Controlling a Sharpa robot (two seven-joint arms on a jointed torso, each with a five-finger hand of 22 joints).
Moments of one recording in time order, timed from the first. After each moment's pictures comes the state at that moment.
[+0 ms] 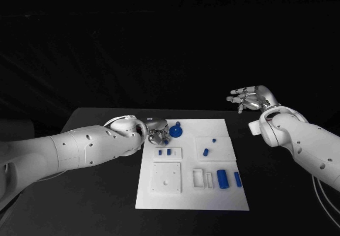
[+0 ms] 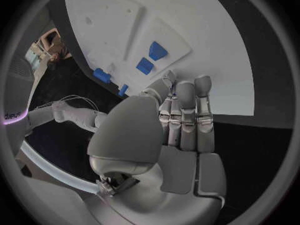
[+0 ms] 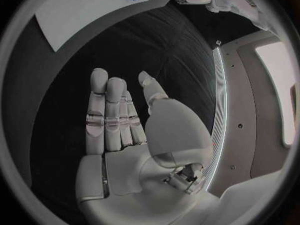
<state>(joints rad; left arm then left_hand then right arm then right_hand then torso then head) 1.25 -0.61 -0.21 1.20 -1.43 -0.18 0.02 1.45 -0.03 0.28 -0.11 0.05 1.21 0.09 0.06 0.07 1.31 0.03 0.06 0.06 1.31 -0.05 1.14 0.37 0.10 1.27 -0.06 0.49 1.31 0.93 -0.64 0.52 1.10 -1.05 -0.38 0.07 1.27 -0.01 -0.01 -0.19 0.34 1.01 0.12 0.06 0.06 1.12 0.03 0.52 0.22 1.30 -0.04 0.78 0.78 0.11 1.46 -0.06 0.10 1.31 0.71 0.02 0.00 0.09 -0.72</state>
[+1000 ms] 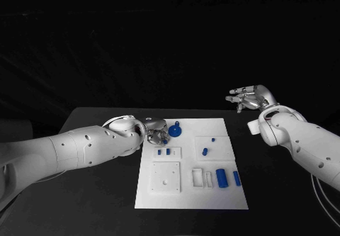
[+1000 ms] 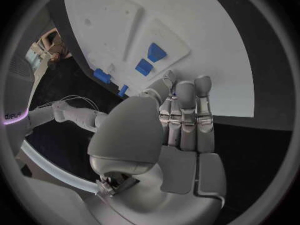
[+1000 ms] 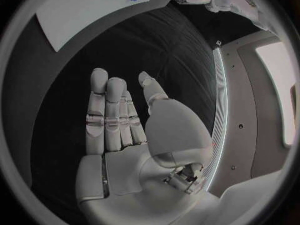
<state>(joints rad) 1.25 -0.60 -0.21 1.19 -1.42 -0.18 0.03 1.45 -0.02 0.27 -0.12 0.05 1.20 0.10 0.06 0.07 1.30 0.04 0.06 0.06 1.32 -0.05 1.14 0.37 0.10 1.27 -0.06 0.50 1.31 0.93 -0.64 0.52 1.10 -1.05 -0.38 0.07 1.27 -0.01 -0.01 -0.19 0.34 1.01 0.12 0.06 0.06 1.12 0.03 0.52 0.22 1.30 -0.04 0.78 0.78 0.11 1.46 -0.06 0.09 1.31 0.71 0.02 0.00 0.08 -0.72</state>
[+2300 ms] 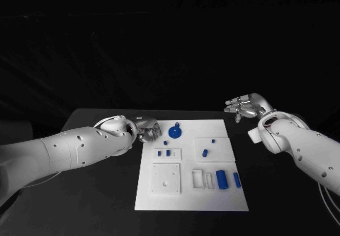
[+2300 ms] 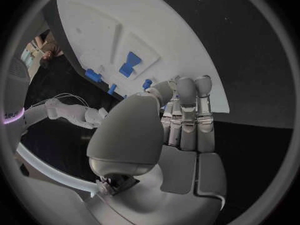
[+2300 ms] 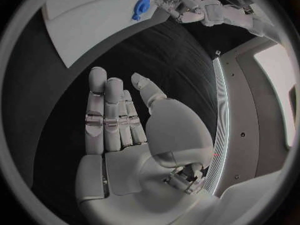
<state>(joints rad) 1.24 -0.64 -0.20 1.15 -1.42 -0.20 0.02 1.48 -0.11 0.45 -0.14 0.08 0.97 0.10 0.06 0.06 1.19 0.08 0.06 0.06 1.32 -0.02 1.07 0.35 0.13 1.25 -0.04 0.53 1.31 0.89 -0.67 0.52 1.16 -1.14 -0.29 0.01 1.25 -0.02 0.20 -0.29 0.41 1.06 0.13 0.06 0.06 1.19 0.07 0.10 0.06 1.32 -0.02 0.81 0.78 0.14 1.46 -0.04 0.14 1.27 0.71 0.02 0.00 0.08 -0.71</state>
